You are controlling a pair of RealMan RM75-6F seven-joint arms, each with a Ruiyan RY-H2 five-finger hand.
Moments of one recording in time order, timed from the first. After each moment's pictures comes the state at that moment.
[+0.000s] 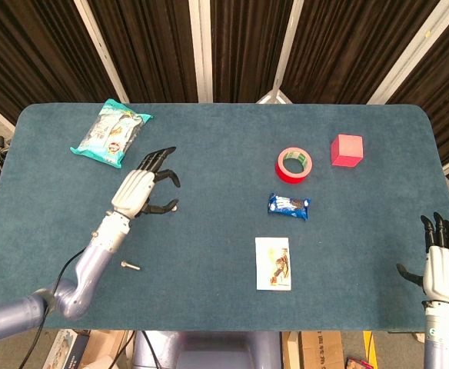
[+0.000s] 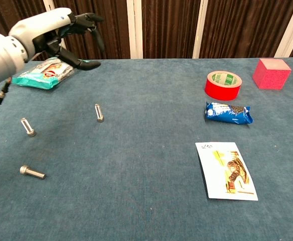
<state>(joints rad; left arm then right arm) -0.70 -1.52 -0.30 -1.50 1.32 1.07 -0.07 0.08 -1.28 0.18 -1.65 -1.22 1.51 -0.28</state>
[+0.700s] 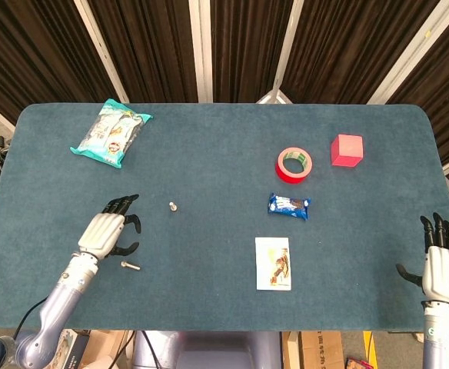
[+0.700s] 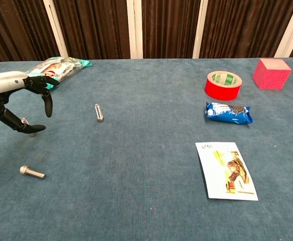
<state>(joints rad) -0.56 -1.37 -0.10 -1.77 1.12 1.10 0.28 0.08 -1.28 0.19 -1.65 -1.21 1.51 -0.29</state>
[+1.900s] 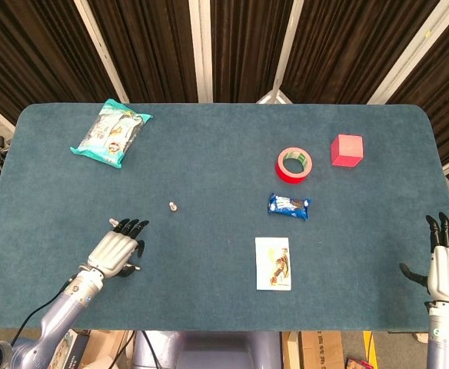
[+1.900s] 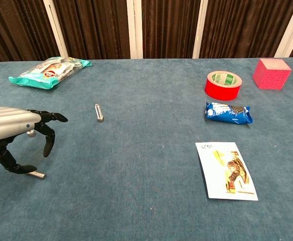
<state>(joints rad) -0.59 -1.37 0.03 -1.76 1.14 1.01 0.56 0.07 -1.26 0.19 -1.68 -1.20 1.51 -0.26</state>
